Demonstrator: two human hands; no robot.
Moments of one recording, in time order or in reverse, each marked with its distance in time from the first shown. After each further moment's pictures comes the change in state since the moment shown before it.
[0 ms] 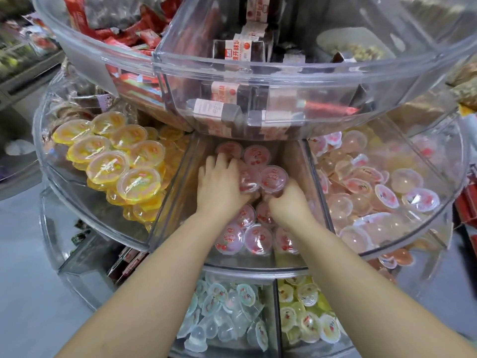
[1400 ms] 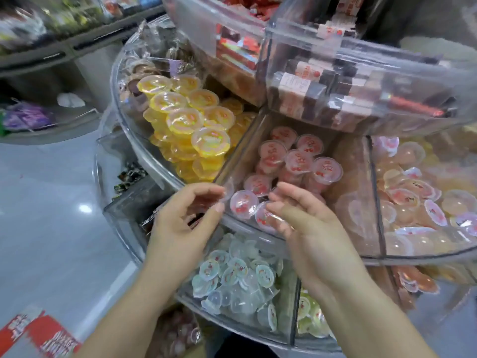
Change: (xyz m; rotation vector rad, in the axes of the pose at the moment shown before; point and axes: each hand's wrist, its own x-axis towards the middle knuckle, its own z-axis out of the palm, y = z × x) left_hand -0.156 -0.067 -0.084 -0.959 0.251 -0.239; right_hand -0.127 -0.037 0.011 0.773 -0.372 0.027
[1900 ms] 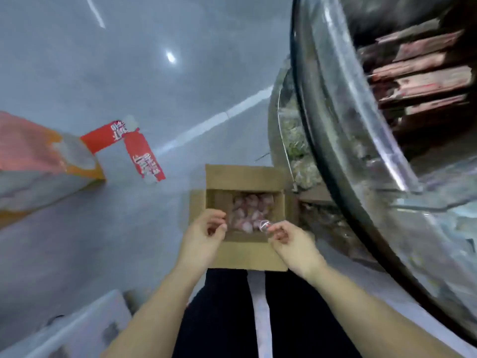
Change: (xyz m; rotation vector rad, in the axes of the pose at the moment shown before) left_hand -0.274 -0.349 -0.129 0.049 0.256 -0.994; right_hand -0.007 0.451 0.060 -1.158 -0.673 0.455
